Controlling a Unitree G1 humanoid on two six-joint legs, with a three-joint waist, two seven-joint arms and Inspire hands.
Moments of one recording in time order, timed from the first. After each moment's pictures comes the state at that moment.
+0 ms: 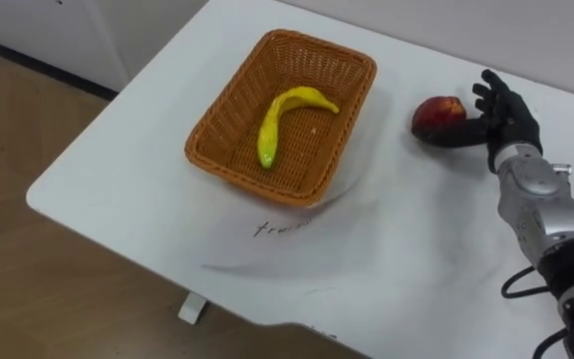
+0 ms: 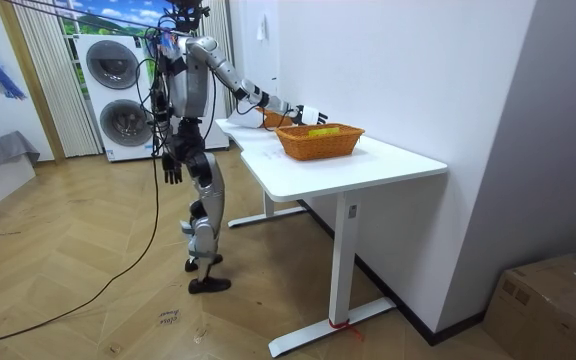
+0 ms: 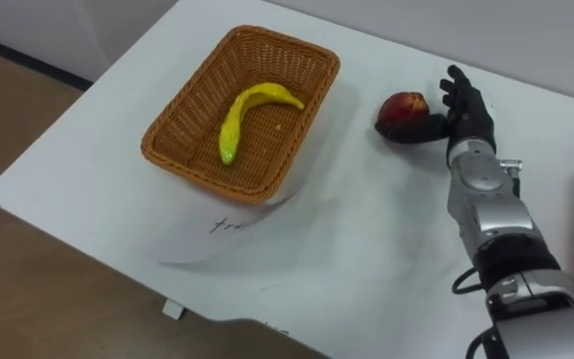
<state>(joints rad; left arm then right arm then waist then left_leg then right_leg) 0.24 0.23 -0.07 1.03 0.11 0.11 0.03 -0.62 -0.47 0.21 0.90 0.42 -0.03 -0.18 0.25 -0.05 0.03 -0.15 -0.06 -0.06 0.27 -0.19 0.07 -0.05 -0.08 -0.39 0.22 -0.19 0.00</state>
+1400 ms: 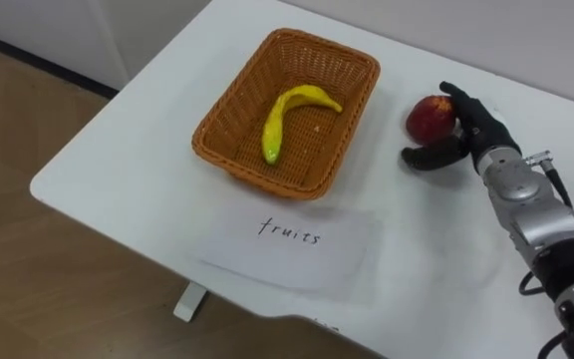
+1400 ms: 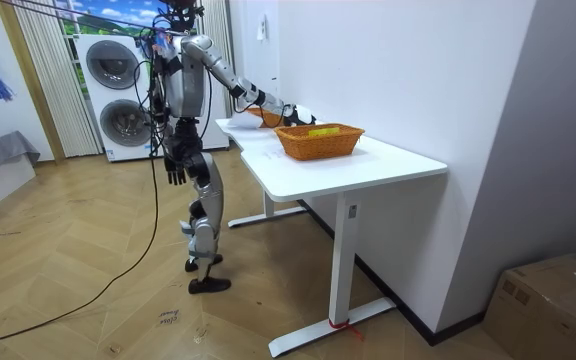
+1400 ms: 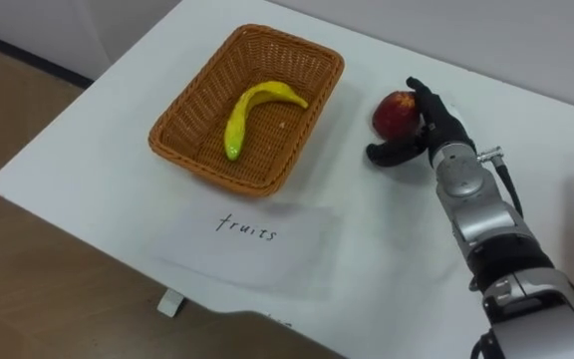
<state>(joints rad) 0.19 0.27 -0.12 1.04 0.11 0.11 0.00 -0.63 -0.47 0.29 0.90 0.07 0.00 -0.08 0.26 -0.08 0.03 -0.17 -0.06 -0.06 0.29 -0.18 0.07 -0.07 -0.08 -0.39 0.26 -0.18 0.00</state>
